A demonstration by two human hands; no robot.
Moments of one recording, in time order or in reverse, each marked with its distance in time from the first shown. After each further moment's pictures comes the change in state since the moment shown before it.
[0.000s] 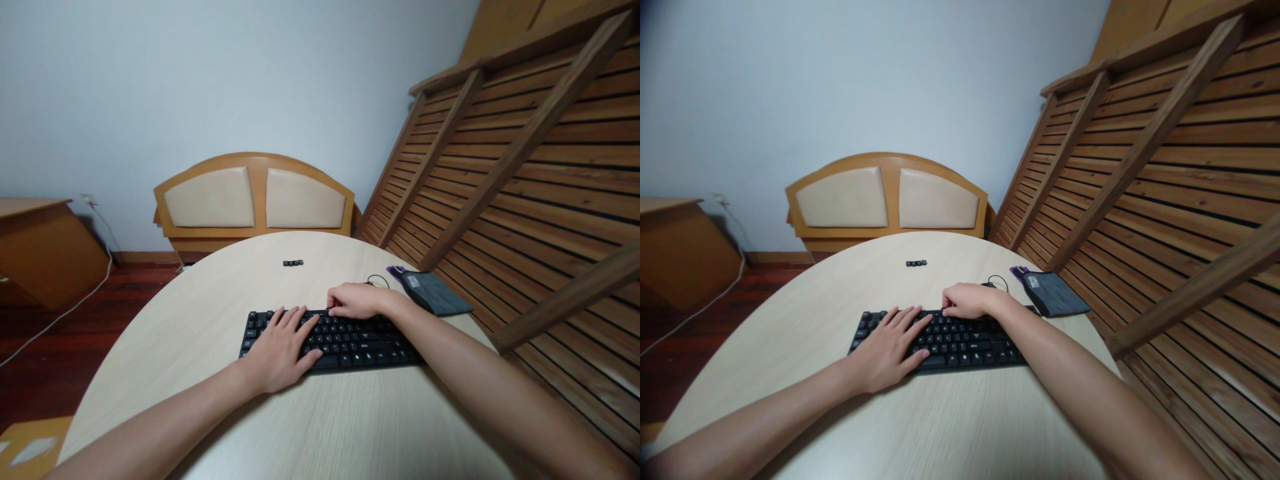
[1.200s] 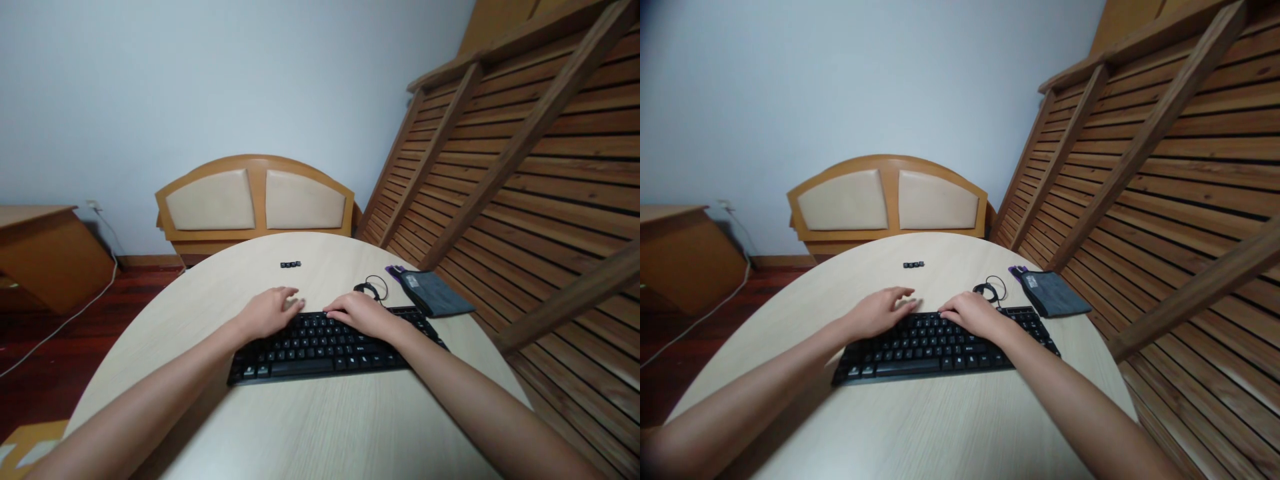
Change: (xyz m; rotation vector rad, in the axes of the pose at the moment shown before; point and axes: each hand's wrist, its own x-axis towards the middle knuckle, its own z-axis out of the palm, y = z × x) left_hand 0.050 -0.047 -0.025 -0.161 -0.032 -0.259; right_hand -0.018 0.008 0.048 0.163 0.381 -0.024
